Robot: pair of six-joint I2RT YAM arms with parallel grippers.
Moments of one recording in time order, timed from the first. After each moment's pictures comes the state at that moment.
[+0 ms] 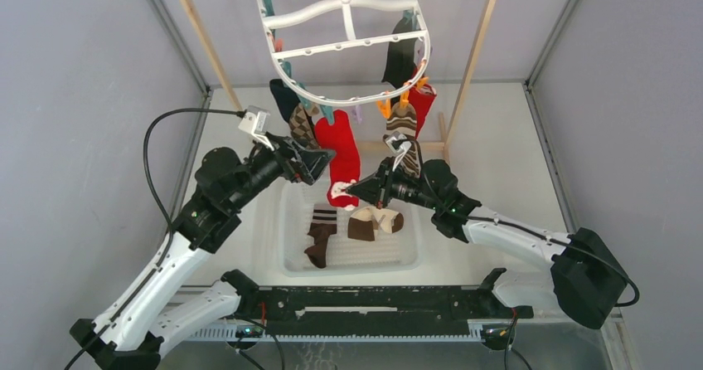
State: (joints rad) left arm -0.61 0.79 0.95 -0.16 0.13 -0.45; right arm 0.78 1.22 0.64 0.51 -0.43 0.64
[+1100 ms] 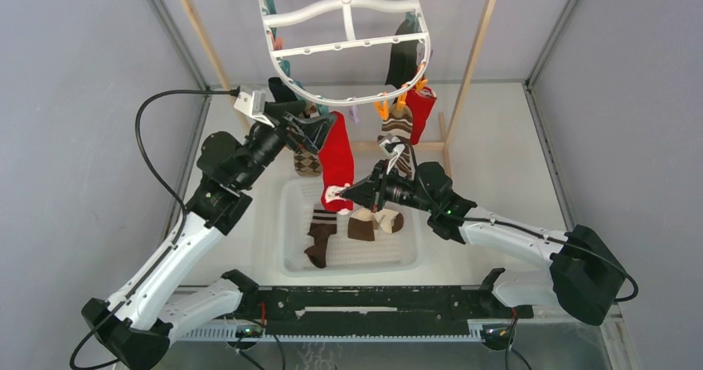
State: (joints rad) left arm -0.56 0.94 1.00 0.15 0.12 -0.33; right arm 0.83 1.24 0.66 0.52 -0.41 0.64
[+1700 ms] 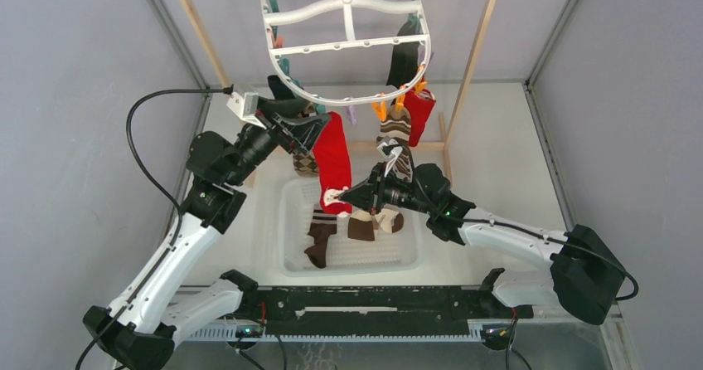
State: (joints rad) left arm -0.48 0.93 0.99 0.23 0.30 -0.33; right arm 0.85 1.24 0.66 0.50 -0.39 0.63
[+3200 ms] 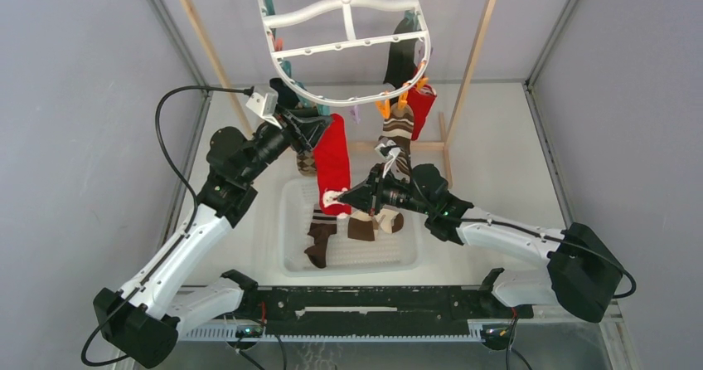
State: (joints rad) left arm -0.47 0.99 0.93 0.25 0.31 -0.30; right arm 0.86 1.25 0.66 0.51 -0.39 0.62
